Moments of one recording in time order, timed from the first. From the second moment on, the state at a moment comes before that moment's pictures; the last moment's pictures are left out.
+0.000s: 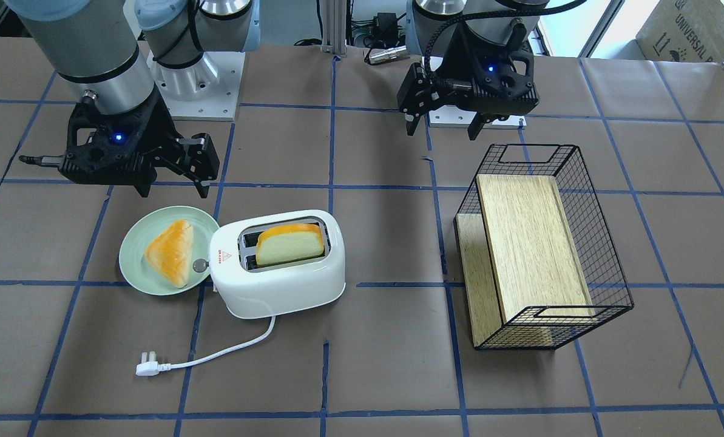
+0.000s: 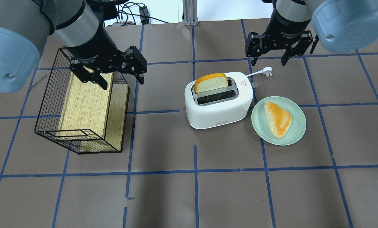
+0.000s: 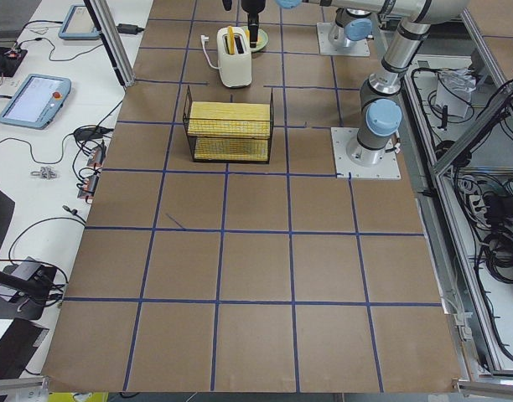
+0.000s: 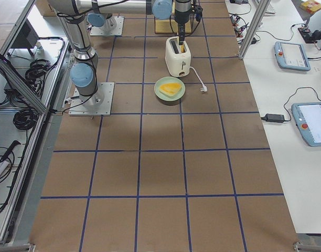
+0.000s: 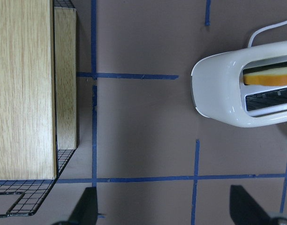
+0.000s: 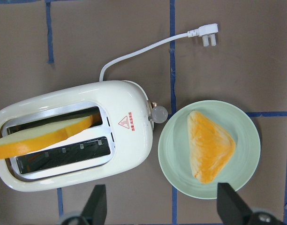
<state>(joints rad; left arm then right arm) -1.68 -1.54 -1.56 -1.59 1.45 -0.16 1.62 -1.47 1.52 -1.67 -1.55 0.07</state>
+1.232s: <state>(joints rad) -1.68 -1.54 -1.56 -1.59 1.45 -0.16 1.56 -1.47 1.51 -1.68 -1.51 -0.28</state>
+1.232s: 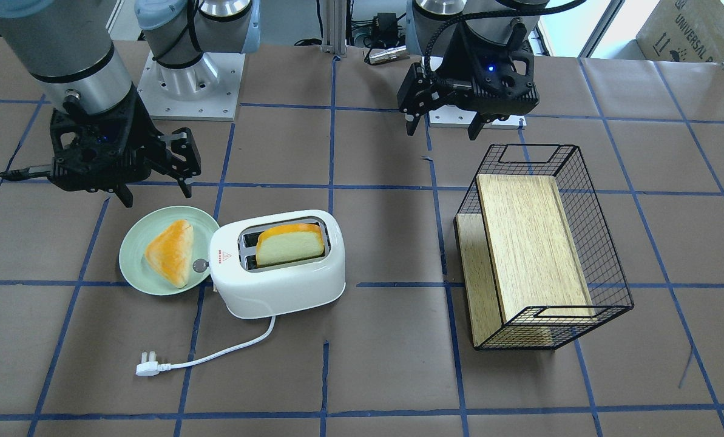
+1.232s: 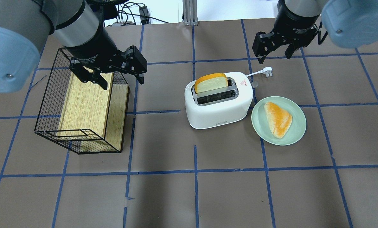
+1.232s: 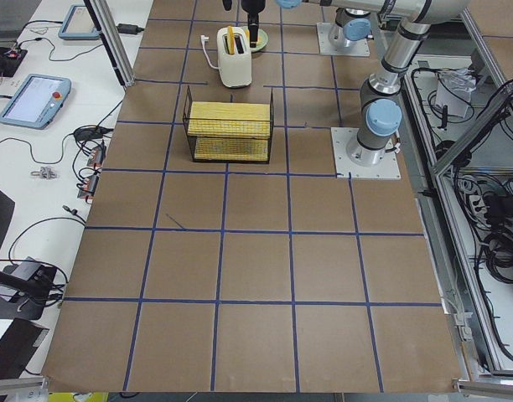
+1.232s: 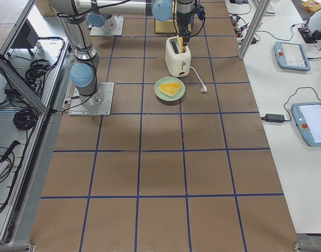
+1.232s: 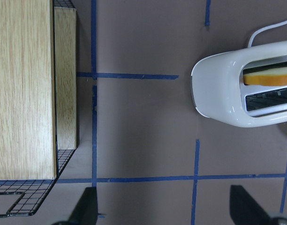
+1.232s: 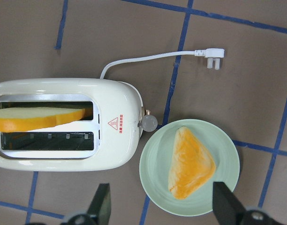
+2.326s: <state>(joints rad) -1.68 -1.54 -1.56 -1.59 1.45 -0.16 1.61 -1.40 1.49 -1.73 -1.56 -1.19</state>
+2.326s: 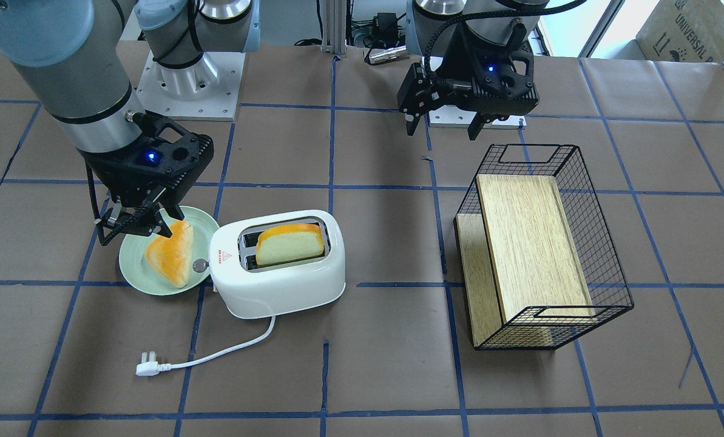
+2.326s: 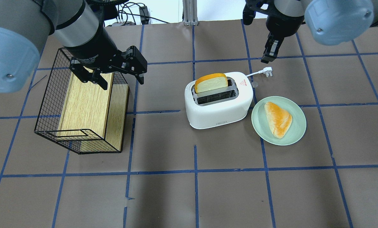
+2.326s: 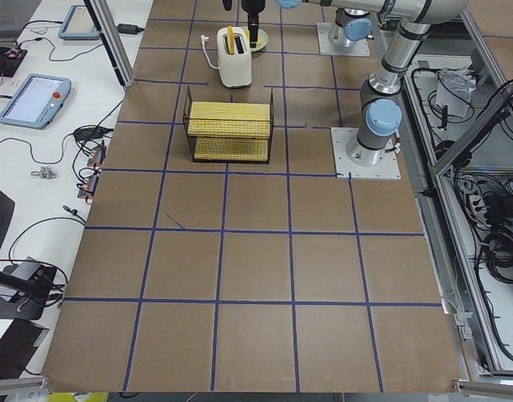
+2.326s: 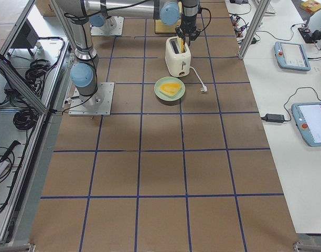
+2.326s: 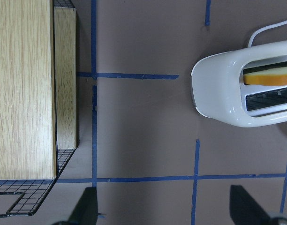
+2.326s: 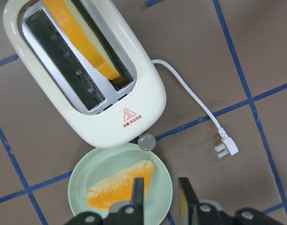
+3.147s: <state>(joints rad) -1.68 -1.54 -1.56 -1.59 1.45 -0.16 1.60 -1.33 1.53 -1.81 -1.54 -1.62</state>
